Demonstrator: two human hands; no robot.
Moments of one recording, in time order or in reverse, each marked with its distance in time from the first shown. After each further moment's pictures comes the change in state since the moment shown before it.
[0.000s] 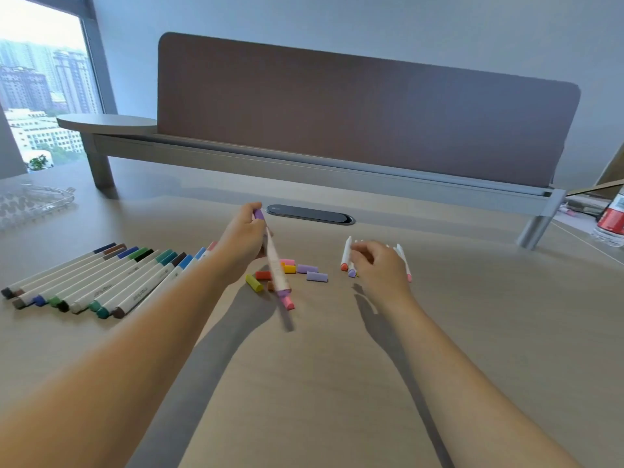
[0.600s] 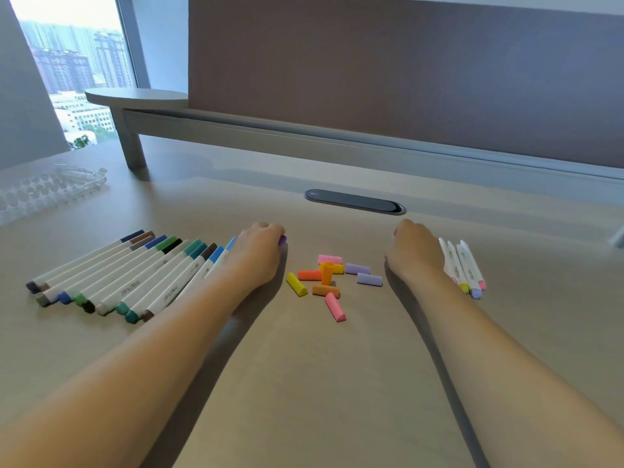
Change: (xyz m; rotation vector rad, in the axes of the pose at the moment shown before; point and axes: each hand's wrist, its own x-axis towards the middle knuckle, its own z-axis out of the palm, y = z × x) left_hand 0.044 -0.057 -0.035 1.094 -0.006 0.178; right_hand 0.075 0.011 0.048 -0.688 -0.039 0.122
